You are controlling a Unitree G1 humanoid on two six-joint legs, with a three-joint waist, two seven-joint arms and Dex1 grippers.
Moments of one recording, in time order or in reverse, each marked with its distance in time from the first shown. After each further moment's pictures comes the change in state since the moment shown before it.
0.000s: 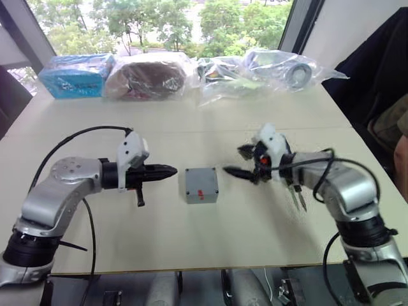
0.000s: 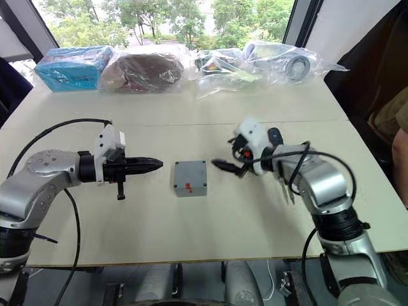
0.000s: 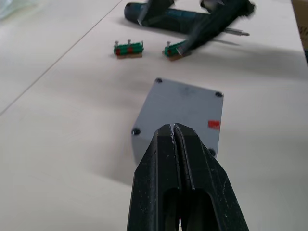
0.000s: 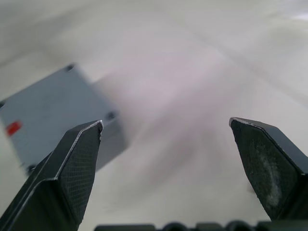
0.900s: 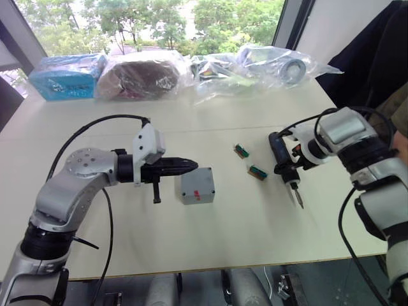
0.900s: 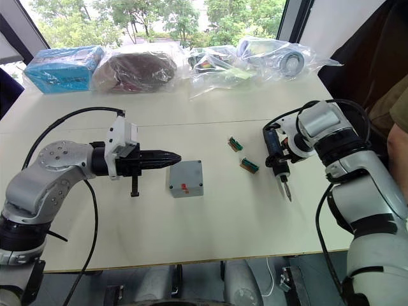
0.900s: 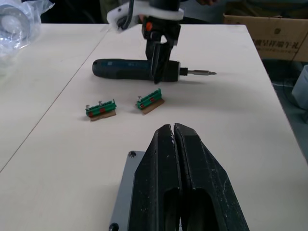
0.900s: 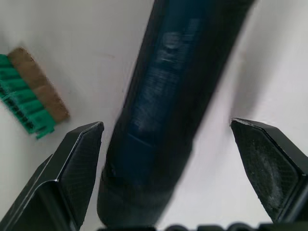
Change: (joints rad) left arm -0.051 -0.063 -0.043 -0.087 -0.019 -0.019 0.029; right arm -0.545 -0.066 0.532 0.948 -0.220 0.335 0.199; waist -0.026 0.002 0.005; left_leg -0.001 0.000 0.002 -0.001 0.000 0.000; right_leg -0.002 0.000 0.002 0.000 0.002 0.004
